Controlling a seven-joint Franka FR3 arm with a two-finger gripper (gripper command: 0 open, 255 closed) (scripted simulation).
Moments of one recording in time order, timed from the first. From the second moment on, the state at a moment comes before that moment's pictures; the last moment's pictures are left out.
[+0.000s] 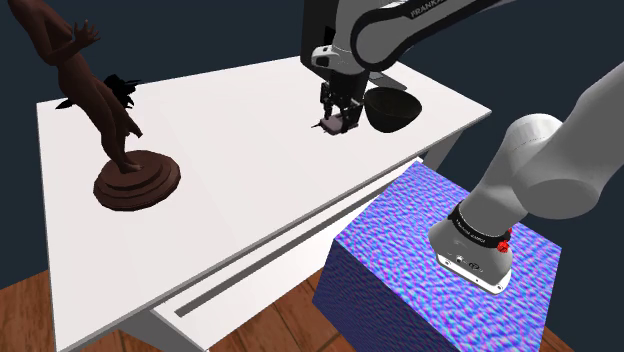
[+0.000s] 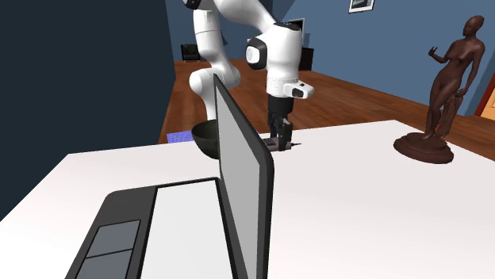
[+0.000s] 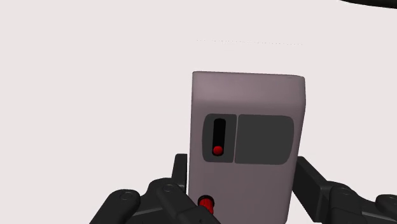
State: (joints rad) arm 0.36 -0.20 -0.20 -2.48 -0.05 2.27 -1.21
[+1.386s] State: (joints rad) arm 0.36 -0.33 -0.18 -2.30 -0.06 1.96 -1.20
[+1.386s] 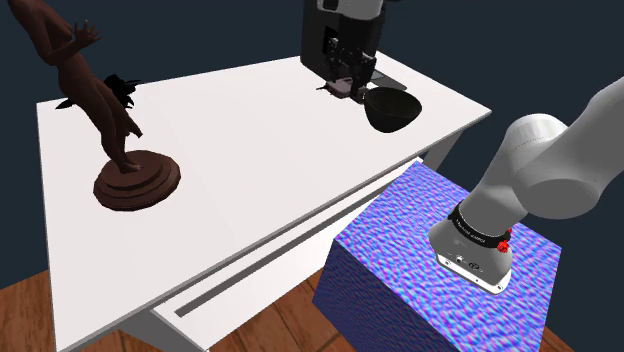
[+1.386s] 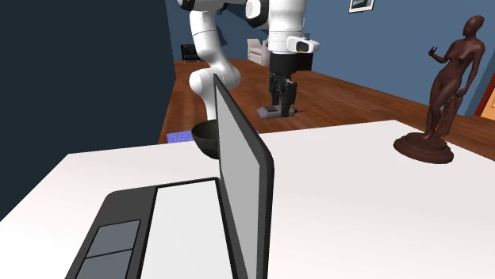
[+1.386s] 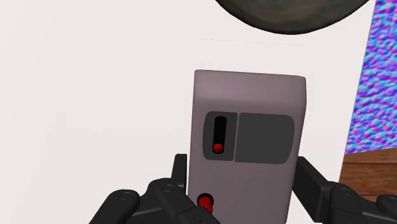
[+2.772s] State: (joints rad) arm 0.20 -0.59 -0.38 -2.46 -0.22 1.88 -1.46
